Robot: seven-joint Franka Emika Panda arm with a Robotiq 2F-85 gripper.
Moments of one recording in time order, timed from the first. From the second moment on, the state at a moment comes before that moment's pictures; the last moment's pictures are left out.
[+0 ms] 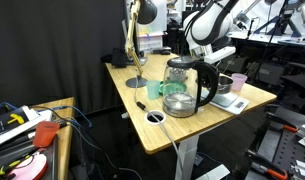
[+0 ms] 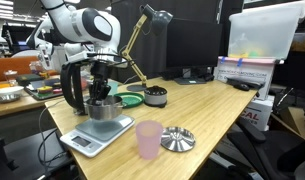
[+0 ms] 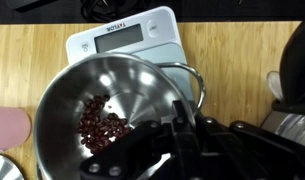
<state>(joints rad) 0.04 0.33 -0.07 -2.26 -0.10 2.17 0.28</state>
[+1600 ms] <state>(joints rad) 0.03 0.28 -0.09 -2.22 -0.10 2.21 0.28</state>
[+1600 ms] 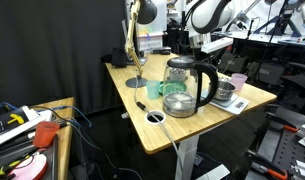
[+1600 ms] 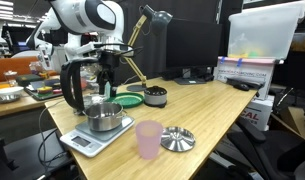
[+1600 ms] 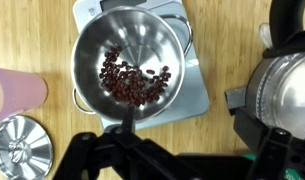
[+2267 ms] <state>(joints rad) -0.01 0.28 -0.11 -2.16 -0.09 2.21 0.30</state>
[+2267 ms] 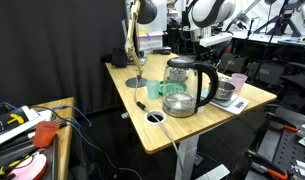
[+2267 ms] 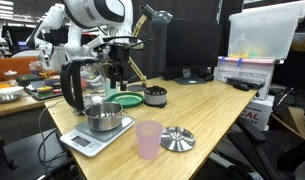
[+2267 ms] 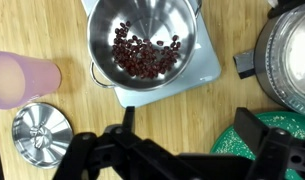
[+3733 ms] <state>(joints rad) -0.14 0.48 -0.31 -1.77 -0.11 2.14 0.40</state>
